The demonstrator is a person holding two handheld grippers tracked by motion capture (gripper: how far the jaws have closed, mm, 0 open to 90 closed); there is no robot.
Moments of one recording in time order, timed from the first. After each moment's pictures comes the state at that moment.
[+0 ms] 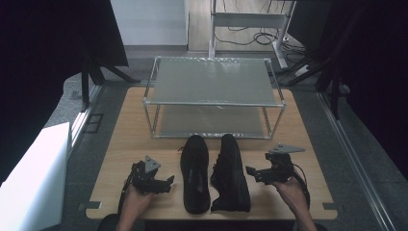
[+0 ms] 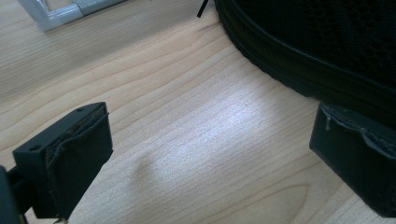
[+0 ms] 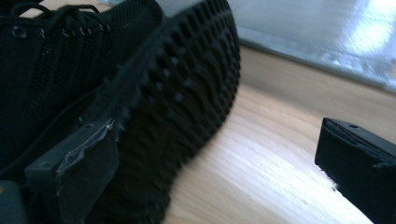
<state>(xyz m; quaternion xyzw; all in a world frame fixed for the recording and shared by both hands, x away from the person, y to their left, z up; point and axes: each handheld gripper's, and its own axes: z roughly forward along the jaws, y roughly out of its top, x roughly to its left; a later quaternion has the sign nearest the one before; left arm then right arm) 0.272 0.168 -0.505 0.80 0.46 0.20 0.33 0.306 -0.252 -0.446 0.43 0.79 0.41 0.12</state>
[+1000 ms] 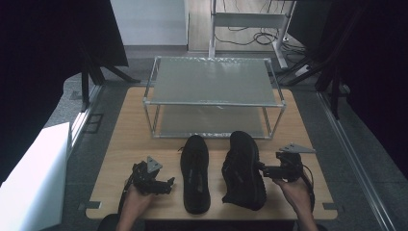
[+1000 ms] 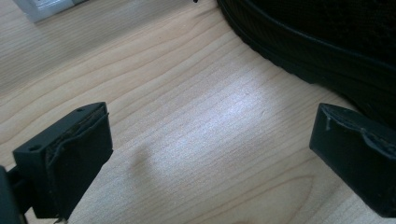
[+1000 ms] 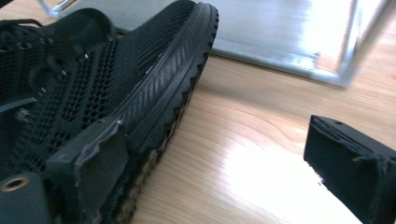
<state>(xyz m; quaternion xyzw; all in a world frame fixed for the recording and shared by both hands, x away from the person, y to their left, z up) 0.273 0.165 -0.508 0.81 0.45 0.20 0.31 0.305 -0.283 -0.449 0.49 0.76 0.40 0.17</state>
